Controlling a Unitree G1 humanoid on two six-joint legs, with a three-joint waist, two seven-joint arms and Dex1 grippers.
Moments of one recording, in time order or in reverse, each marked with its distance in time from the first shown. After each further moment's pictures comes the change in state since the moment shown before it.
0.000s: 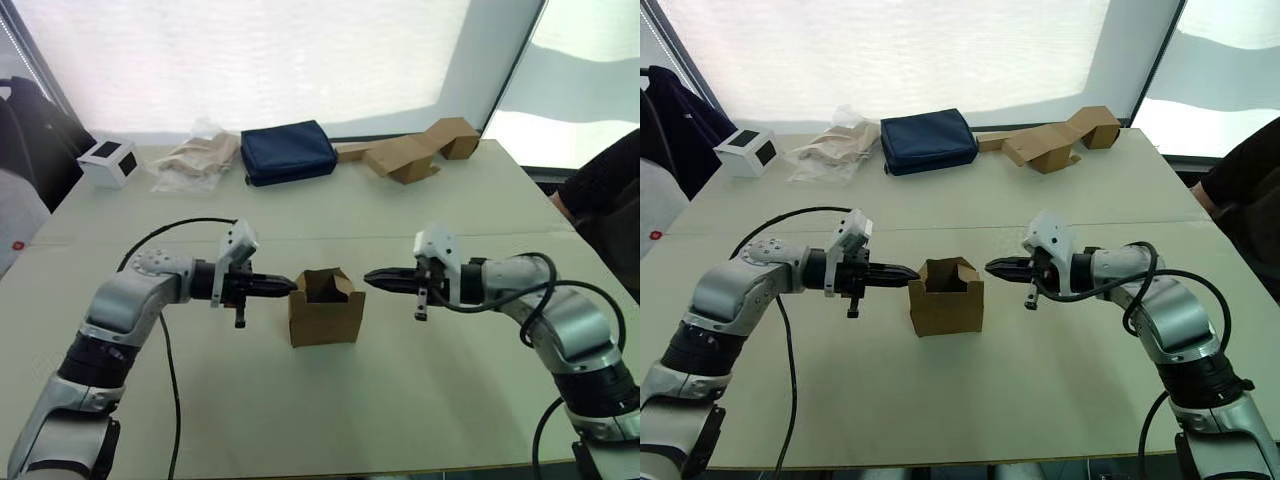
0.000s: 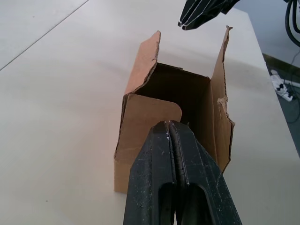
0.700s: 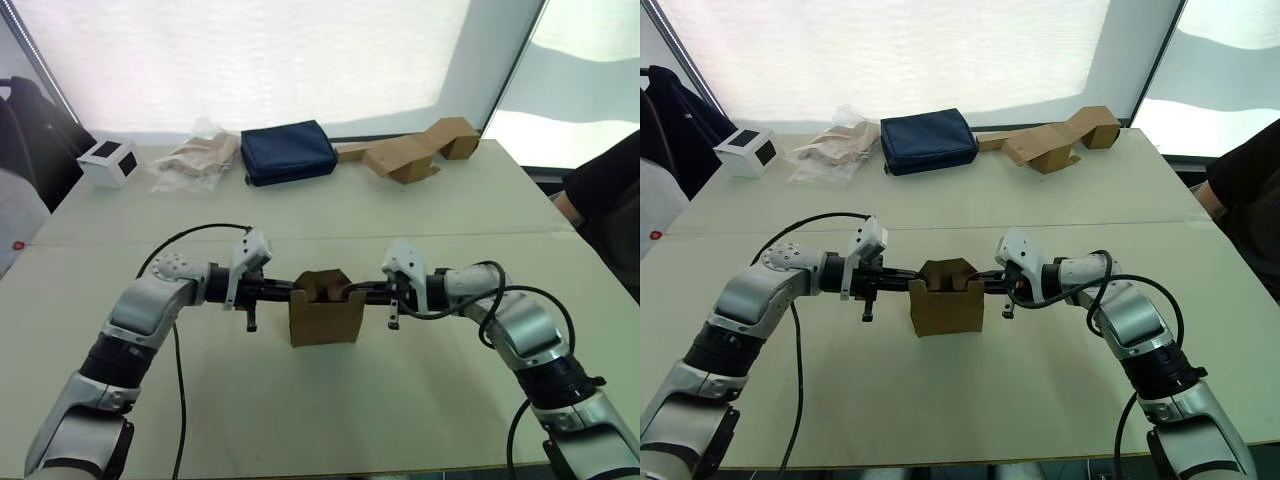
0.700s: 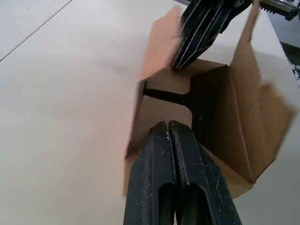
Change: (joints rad) left arm 0.001 -0.046 -0.047 0.059 0.099 -0.106 0.004; right arm -0.040 0.090 0.123 0.158 -0.112 -0.102 0.018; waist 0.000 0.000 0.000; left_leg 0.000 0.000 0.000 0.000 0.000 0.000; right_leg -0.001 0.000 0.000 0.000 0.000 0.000
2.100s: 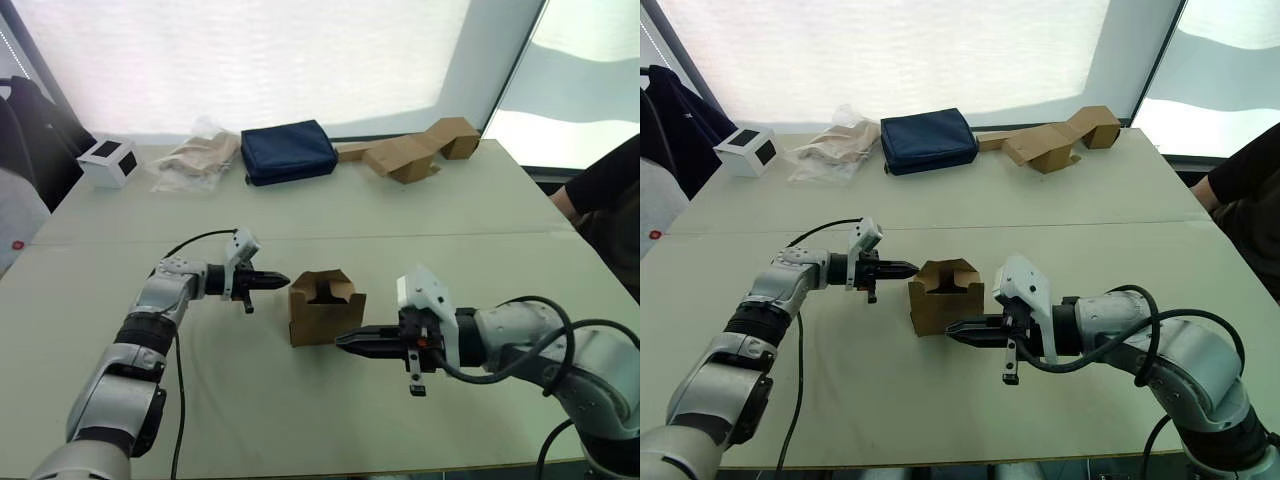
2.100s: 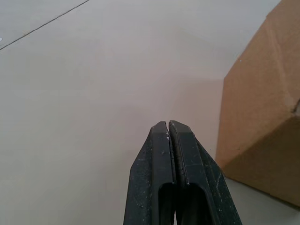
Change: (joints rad) left arm -0.181 -0.147 0.039 0.682 0.152 -0.303 -0.062; right arm 0.201 -0.107 -0.177 -0.640 0.515 0.493 -0.264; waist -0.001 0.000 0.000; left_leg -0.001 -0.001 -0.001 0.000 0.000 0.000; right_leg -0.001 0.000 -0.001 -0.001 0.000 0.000
